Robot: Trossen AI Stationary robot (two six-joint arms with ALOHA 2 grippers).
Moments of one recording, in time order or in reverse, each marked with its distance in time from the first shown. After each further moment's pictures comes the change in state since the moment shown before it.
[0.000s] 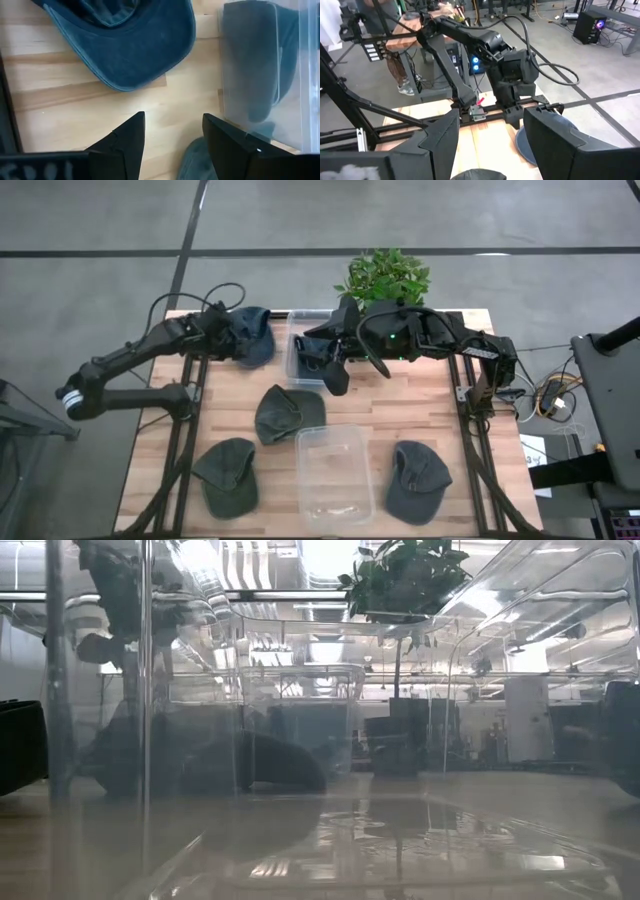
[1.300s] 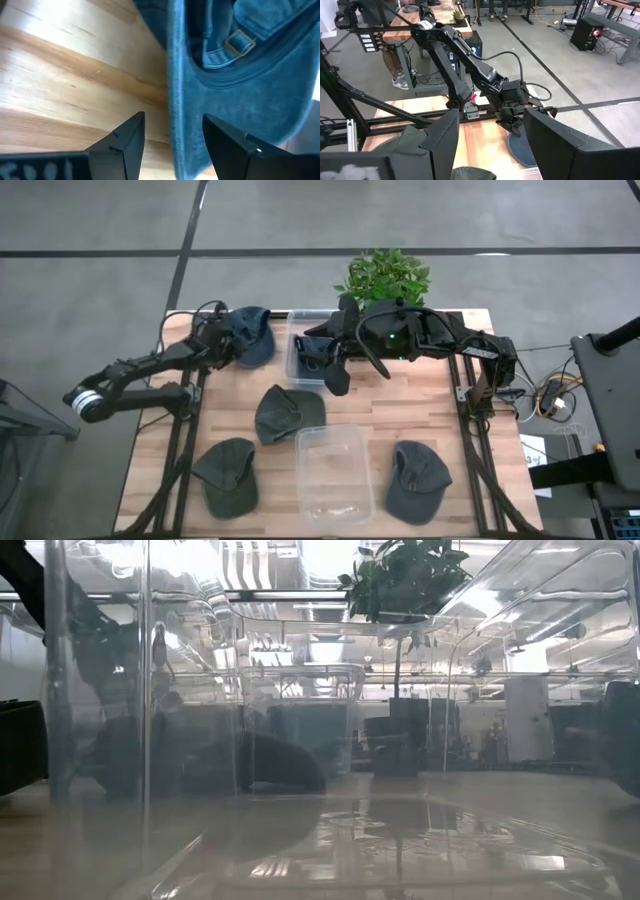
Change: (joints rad) left arm 0.260 0.070 -0.508 0.693 -0.039 -0.228; right arm -0.002 0.000 0.000 -0.007 0.002 -0.070
